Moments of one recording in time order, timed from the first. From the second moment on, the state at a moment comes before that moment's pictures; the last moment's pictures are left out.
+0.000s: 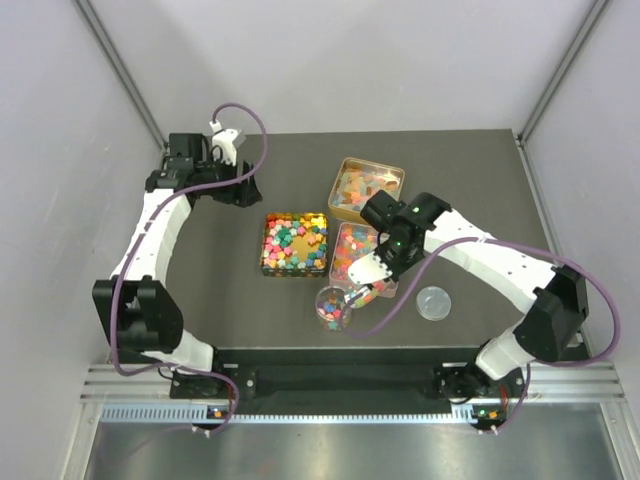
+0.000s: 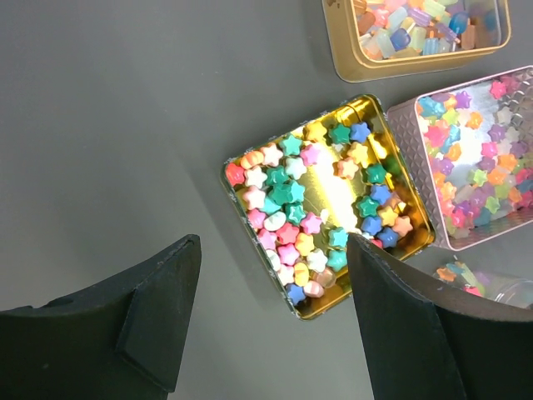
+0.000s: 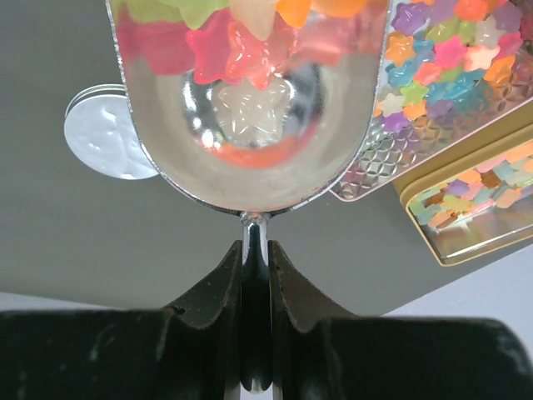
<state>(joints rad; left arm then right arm) -0.02 1.53 1.43 -0.68 0.51 0.17 0.79 1.52 1.40 -1.30 0.06 -1.43</state>
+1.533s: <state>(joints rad) -0.02 1.19 1.08 -0.47 0.53 0.08 1.02 1.65 1.62 -1.35 0.47 -1.26</state>
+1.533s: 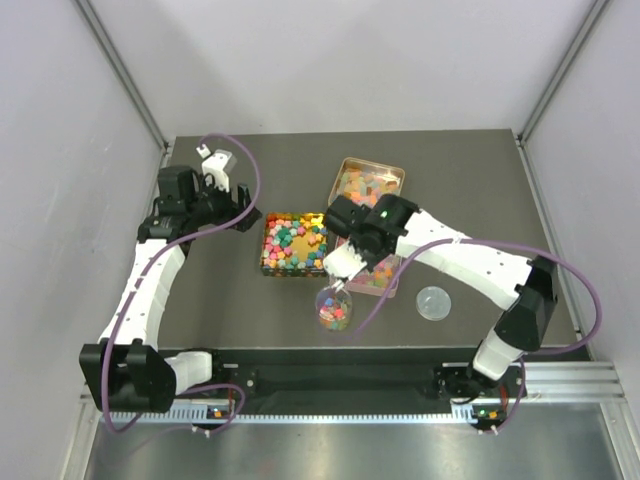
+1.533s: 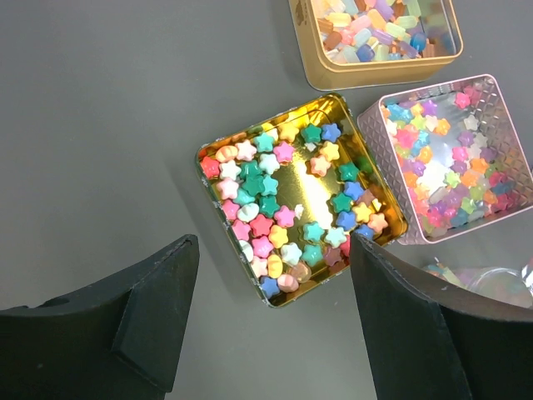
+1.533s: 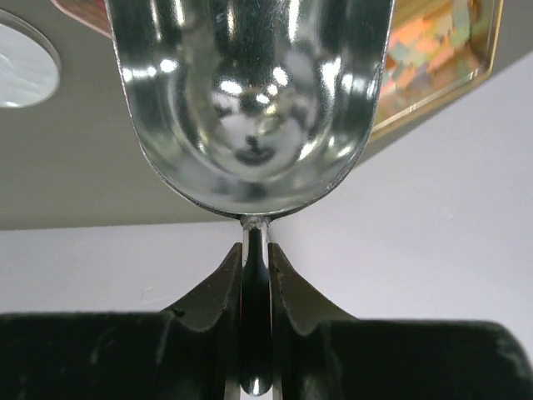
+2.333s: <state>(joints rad) -0.02 1.37 1.18 -0.54 0.58 0.05 0.70 2.05 1.68 -1.24 0.66 -1.22</state>
